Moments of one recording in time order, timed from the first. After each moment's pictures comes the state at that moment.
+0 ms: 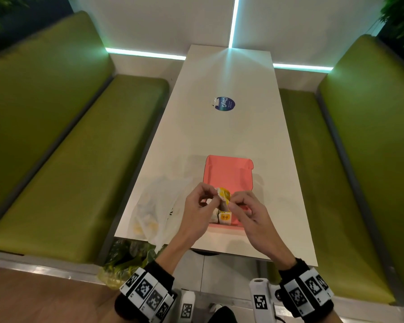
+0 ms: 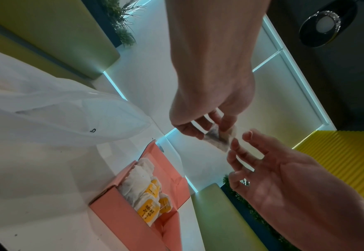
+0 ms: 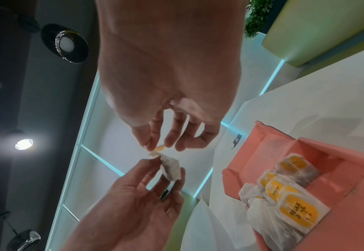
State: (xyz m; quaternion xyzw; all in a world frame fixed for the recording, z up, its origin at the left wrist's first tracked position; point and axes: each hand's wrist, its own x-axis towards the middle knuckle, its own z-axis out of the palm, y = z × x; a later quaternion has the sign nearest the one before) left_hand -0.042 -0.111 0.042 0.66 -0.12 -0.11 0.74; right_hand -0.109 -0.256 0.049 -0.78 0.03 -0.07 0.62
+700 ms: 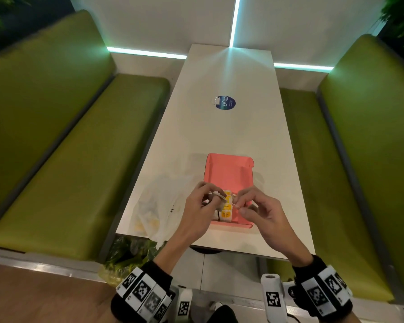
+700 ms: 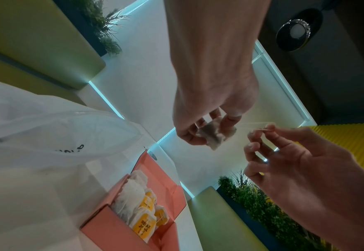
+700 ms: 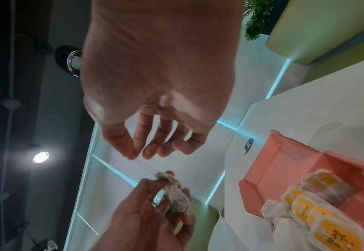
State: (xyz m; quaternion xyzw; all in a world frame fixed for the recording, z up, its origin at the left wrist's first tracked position) left_hand -0.047 -0.104 0.049 0.71 -0.15 -0.11 0.67; right_hand -0.119 -0.270 0.070 -0.72 -0.04 -0.07 0.69
